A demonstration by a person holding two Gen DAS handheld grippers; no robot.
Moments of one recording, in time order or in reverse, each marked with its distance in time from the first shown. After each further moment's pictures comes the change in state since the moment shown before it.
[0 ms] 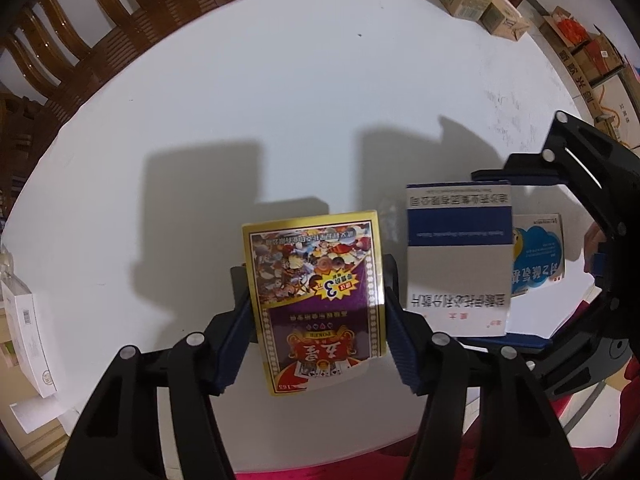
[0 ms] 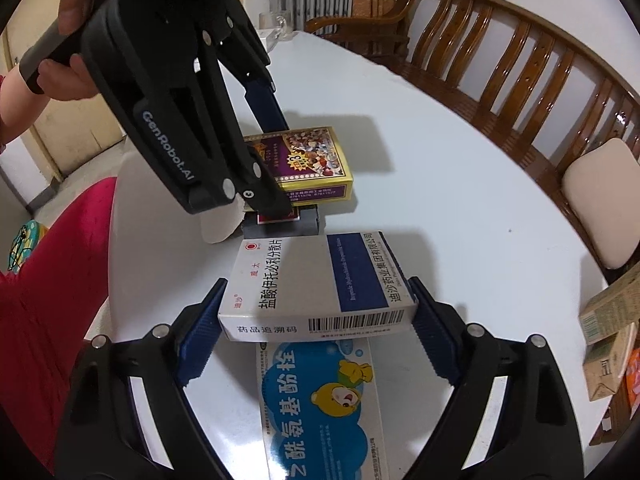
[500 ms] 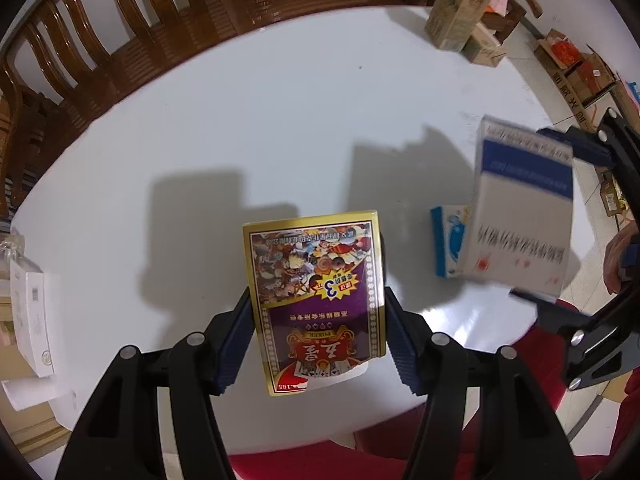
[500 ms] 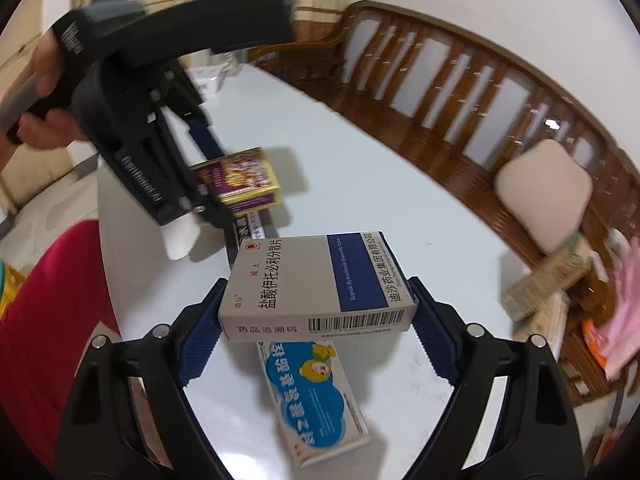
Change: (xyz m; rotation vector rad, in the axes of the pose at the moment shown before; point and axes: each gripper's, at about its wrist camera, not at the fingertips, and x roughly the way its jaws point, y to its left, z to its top) left arm -0.056 -0.006 -0.053 -0.027 -0.113 -0.007; right arm -0.076 0.018 0.011 0.100 -0.069 -0.250
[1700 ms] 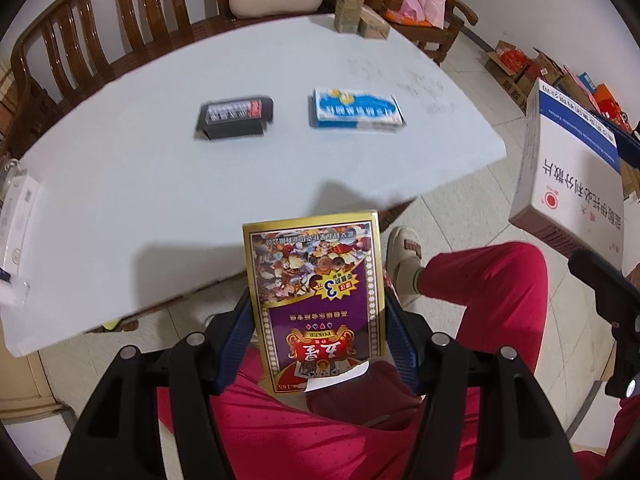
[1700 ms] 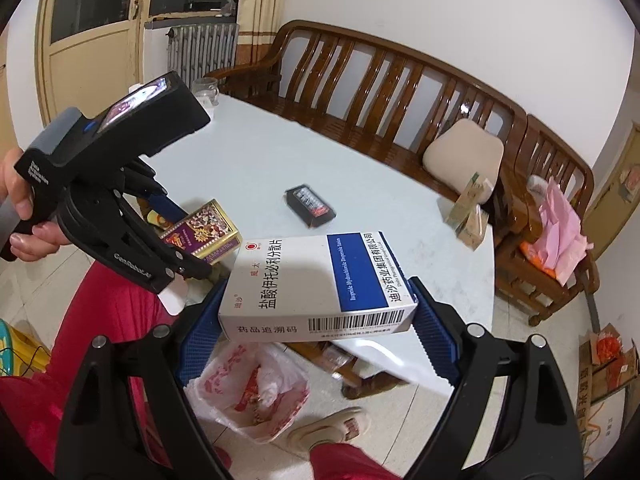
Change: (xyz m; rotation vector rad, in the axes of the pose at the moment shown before) left arm -0.042 -0.079 -0.207 0.023 -0.149 -0.097; right arm -0.176 0.156 -0.041 0.179 -0.011 -0.236
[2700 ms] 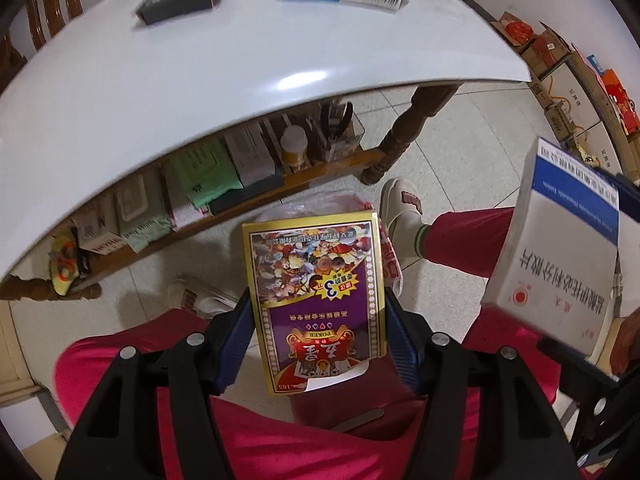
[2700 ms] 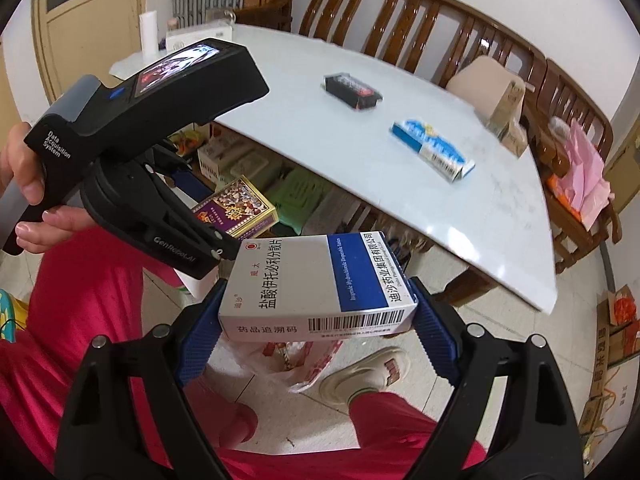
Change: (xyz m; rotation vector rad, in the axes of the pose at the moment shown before) left arm 0.122 -0.018 -0.063 -0.033 0.123 -0.047; right arm 0.060 0.057 -0.108 0.035 0.184 0.046
